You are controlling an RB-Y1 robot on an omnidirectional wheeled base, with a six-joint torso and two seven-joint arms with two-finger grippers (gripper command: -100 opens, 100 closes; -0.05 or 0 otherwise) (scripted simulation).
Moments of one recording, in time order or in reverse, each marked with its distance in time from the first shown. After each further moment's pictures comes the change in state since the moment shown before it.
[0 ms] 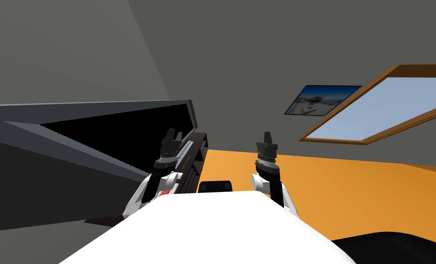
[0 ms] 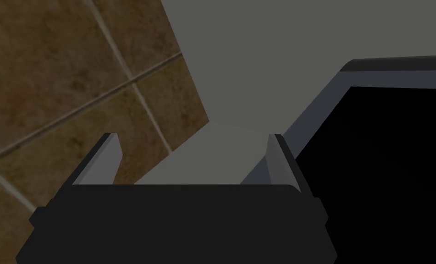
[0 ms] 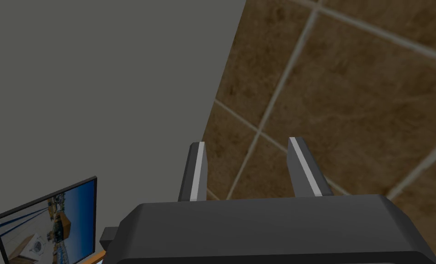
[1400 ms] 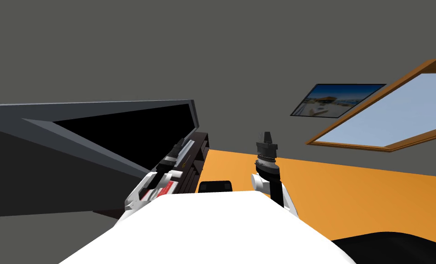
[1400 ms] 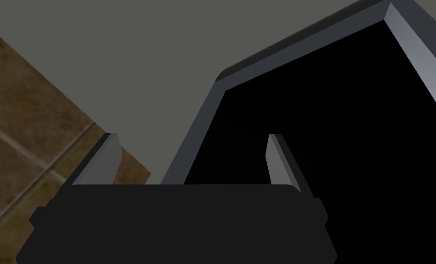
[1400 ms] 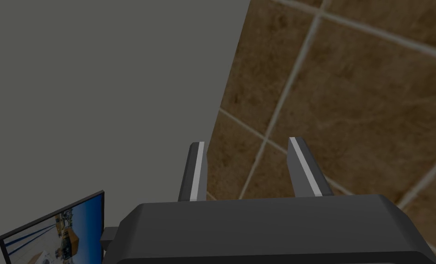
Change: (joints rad) left arm -0.089 0.204 0.076 0.381 -0.135 0.083 0.049; right arm 0.000 0.000 0.000 0.000 0.000 0.000 0.000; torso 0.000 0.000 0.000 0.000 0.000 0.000
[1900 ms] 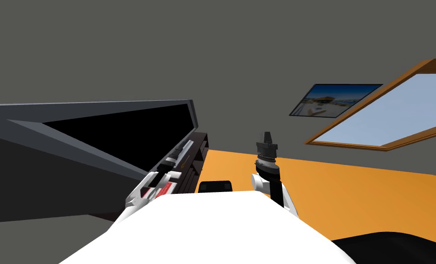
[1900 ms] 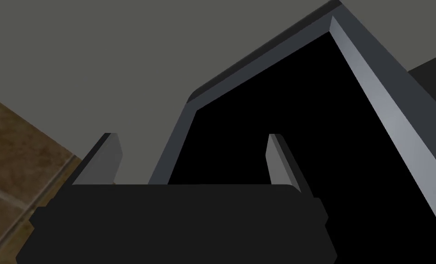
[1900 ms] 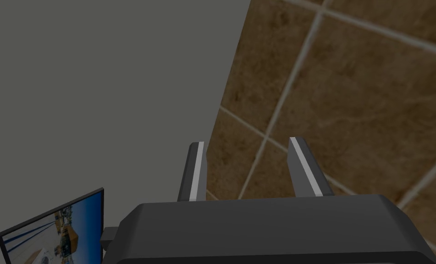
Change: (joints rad) left arm -0.035 0.049 -0.003 0.143 -0.045 0.004 -0.004; right arm 0.000 0.000 0.000 0.000 0.000 0.000 0.000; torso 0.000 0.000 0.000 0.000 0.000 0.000
